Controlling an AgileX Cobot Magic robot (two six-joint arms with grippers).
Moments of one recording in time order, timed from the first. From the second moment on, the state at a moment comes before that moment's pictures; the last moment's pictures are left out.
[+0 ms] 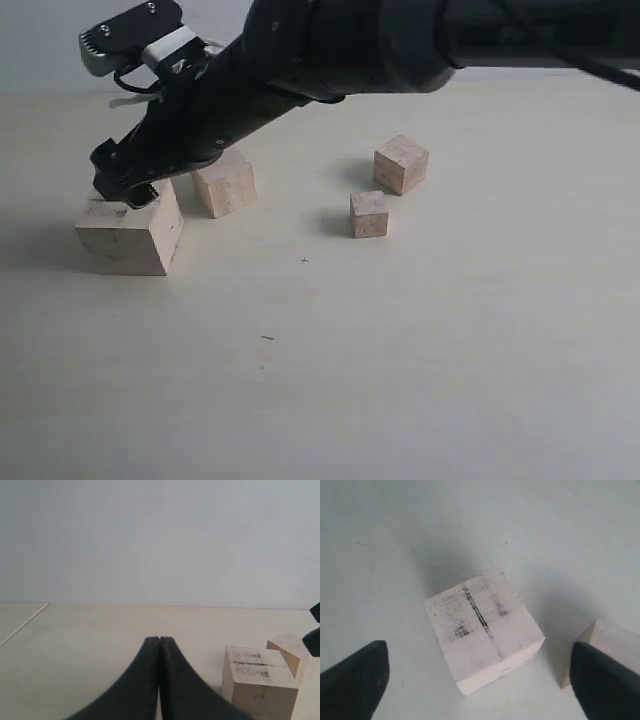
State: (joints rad) left arm 0.04 0.01 0.00 0.05 0.11 -0.03; right arm 0.93 2.09 -1.59 0.64 0.43 -0.70
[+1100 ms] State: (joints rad) left arm 0.04 0.01 0.00 0.05 0.11 -0.03; right arm 0.94 2.38 -1.96 0.47 0.67 -1.05
